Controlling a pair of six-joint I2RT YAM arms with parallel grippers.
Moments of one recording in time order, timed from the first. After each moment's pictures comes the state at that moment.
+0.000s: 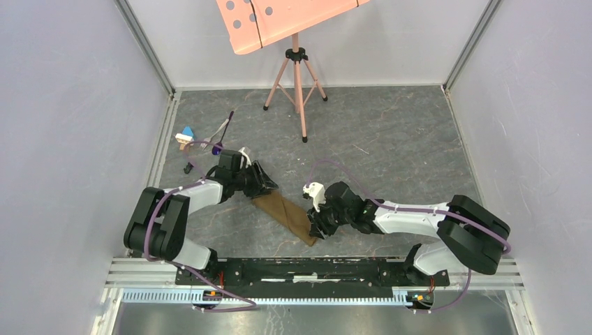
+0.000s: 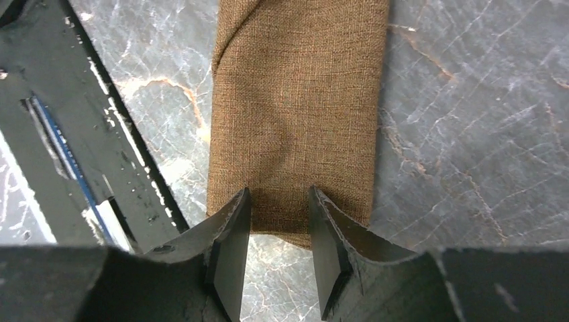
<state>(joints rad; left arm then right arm) -0.28 1.45 0.56 0.06 0.42 -0.73 0.97 1.41 0.54 0.07 -0.29 0.18</state>
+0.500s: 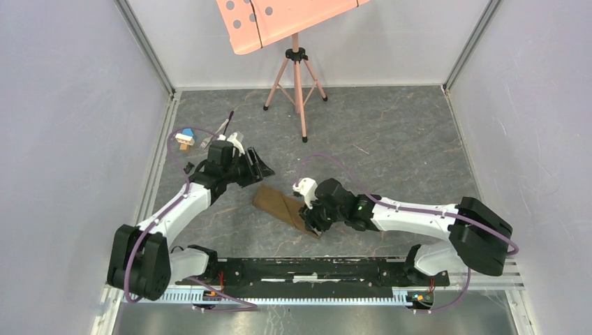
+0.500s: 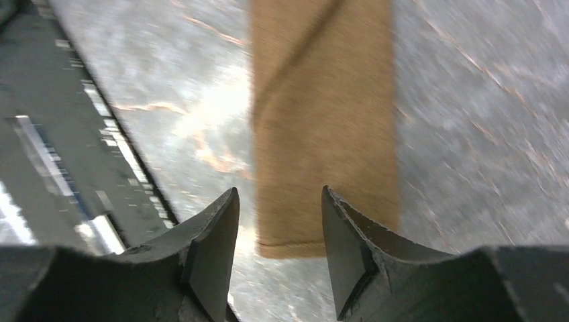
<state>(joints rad) -0.29 1.22 0.65 -0.14 0.34 -0.64 1.02 1.38 0.68 -0.11 -0.10 0.10</state>
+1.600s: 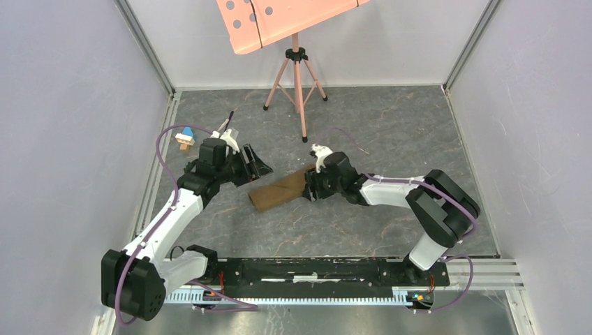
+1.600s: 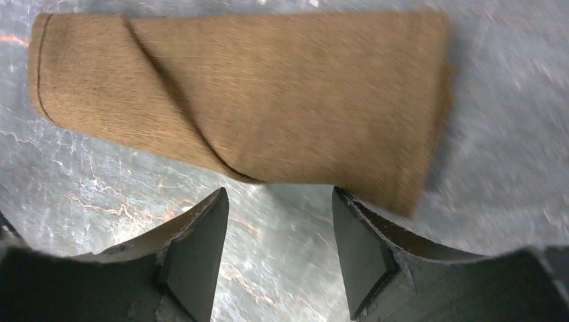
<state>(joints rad) -0.29 1.06 0.73 -0.33 0.34 -0.64 0.76 1.68 0.79 0.15 -0.13 0.29</state>
